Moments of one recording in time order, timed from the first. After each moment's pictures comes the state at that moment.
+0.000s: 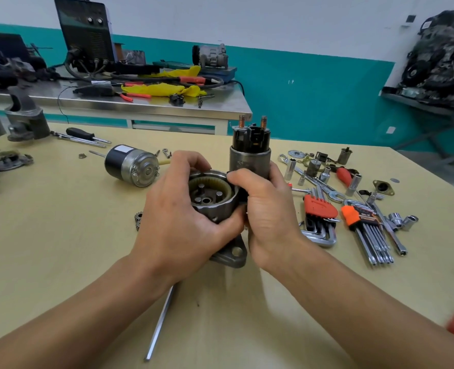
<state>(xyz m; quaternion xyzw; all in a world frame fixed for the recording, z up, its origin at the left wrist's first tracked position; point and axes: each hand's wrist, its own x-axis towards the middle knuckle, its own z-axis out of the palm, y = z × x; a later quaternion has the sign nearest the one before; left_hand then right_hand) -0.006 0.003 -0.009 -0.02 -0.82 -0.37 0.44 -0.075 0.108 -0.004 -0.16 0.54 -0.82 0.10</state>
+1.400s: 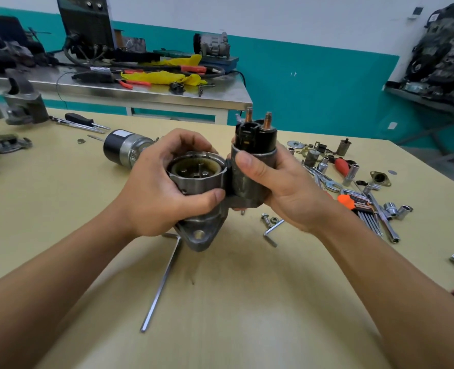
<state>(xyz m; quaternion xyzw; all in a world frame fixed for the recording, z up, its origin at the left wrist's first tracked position) -0.016 -0.038 -0.002 -0.16 -0.80 -0.48 0.31 -0.105 0.150 0.012 -0.37 0.63 -0.65 0.20</state>
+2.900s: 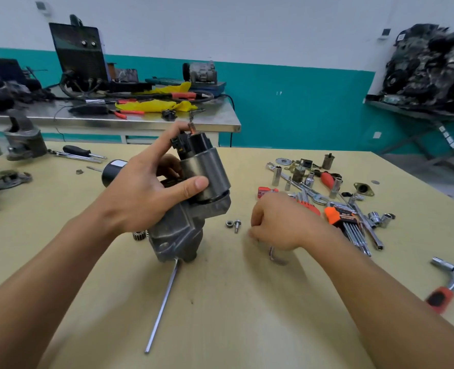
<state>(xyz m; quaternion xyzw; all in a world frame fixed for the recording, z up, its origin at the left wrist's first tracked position) -0.017 -0.059 0.030 -0.09 -0.86 -0.43 0.25 -0.116 0.167 0.009 -0.30 0.94 -0.13 0.07</state>
